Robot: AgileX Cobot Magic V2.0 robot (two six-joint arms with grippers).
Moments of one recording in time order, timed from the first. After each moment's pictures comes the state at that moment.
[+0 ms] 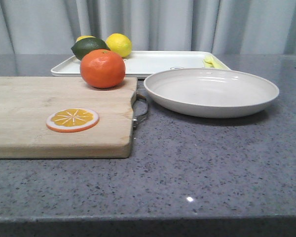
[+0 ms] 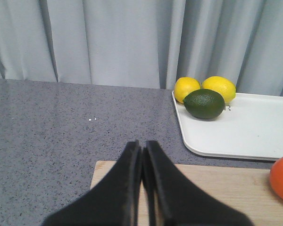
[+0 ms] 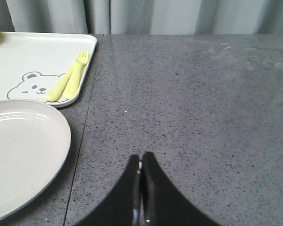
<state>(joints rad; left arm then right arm) -0.04 0.64 -0.46 -0.13 0.00 -0.03 0.04 0.60 -0.54 -0.12 0.30 0.18</state>
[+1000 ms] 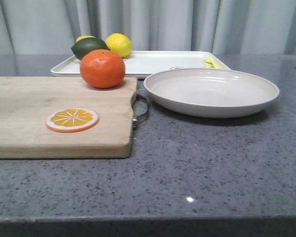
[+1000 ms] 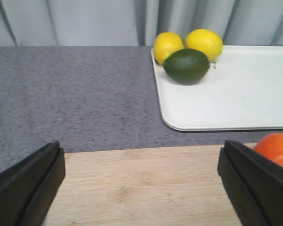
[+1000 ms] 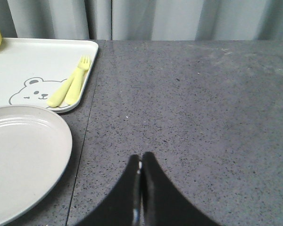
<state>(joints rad) -0.14 0.98 -0.80 -0.12 0.28 -0.03 0.04 0.60 -0.54 -0.12 0.28 0.18</state>
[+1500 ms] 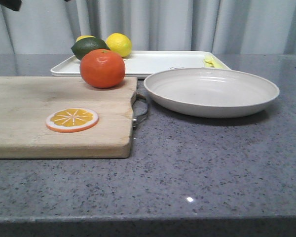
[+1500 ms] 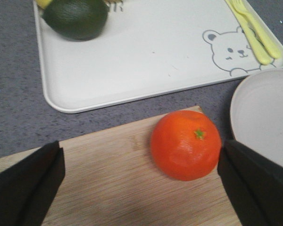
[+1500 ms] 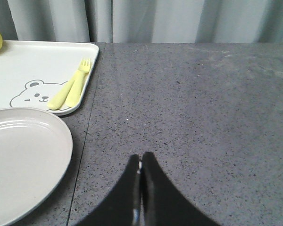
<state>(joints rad) -0.38 1.38 -1.20 -0.18 0.57 -0.03 0.04 0.60 -0.54 -0.12 0.27 0.18</state>
